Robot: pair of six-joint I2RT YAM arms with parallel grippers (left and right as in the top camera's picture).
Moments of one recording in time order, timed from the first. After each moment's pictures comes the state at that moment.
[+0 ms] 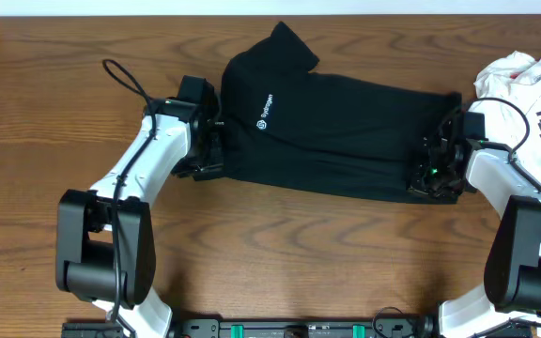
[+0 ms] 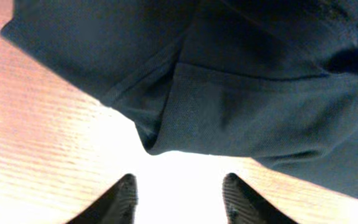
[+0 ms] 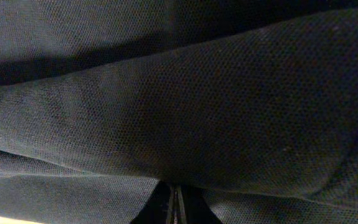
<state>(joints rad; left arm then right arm) -0.20 1.82 1.26 -0.94 -0.01 -0.40 -0.14 1.76 0.93 -0.65 -0.22 0.15</state>
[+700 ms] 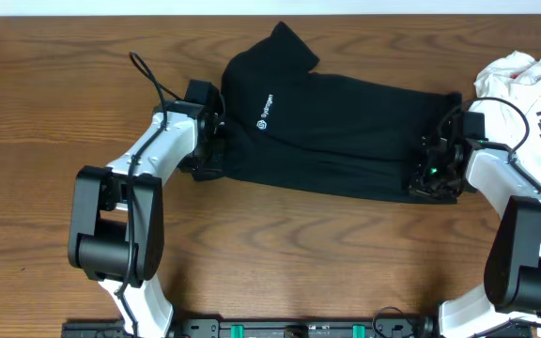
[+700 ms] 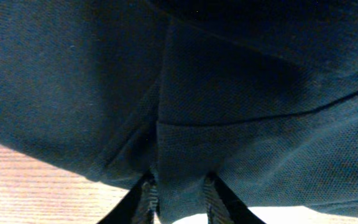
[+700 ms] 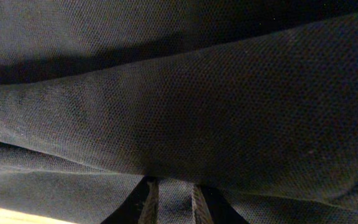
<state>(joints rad) -0.20 1.93 1.26 -0.85 -0.06 -0.14 -0.14 1.76 0.93 -0.65 -0.25 0.14</state>
